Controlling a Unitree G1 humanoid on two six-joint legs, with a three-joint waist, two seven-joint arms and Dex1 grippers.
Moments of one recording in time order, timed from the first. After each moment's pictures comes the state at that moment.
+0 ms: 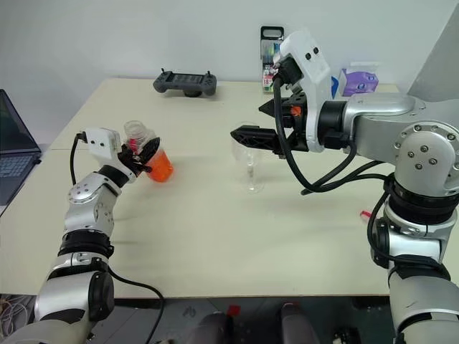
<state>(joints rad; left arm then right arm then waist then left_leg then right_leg) -0.73 0.52 0.27 0.76 -0.28 -0.12 -0.62 -1.15 -0.53 -0.11 -0.36 0.85 1.52 0.44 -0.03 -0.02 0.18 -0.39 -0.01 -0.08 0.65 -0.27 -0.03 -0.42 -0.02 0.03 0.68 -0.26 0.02</state>
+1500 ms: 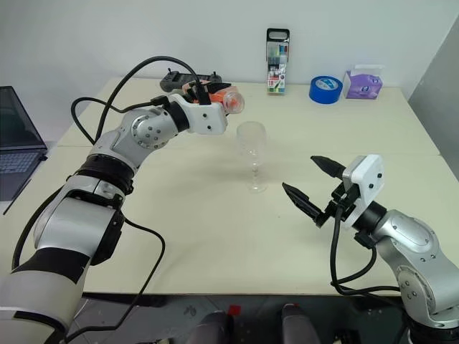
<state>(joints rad) -1.29 0.52 -0.35 1.07 0.56 -0.74 -0.27 -0.16 -0.55 -0.20 -0.70 0.61 0.60 0.55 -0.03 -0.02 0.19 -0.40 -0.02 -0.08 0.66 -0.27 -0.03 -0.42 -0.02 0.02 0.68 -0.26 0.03</state>
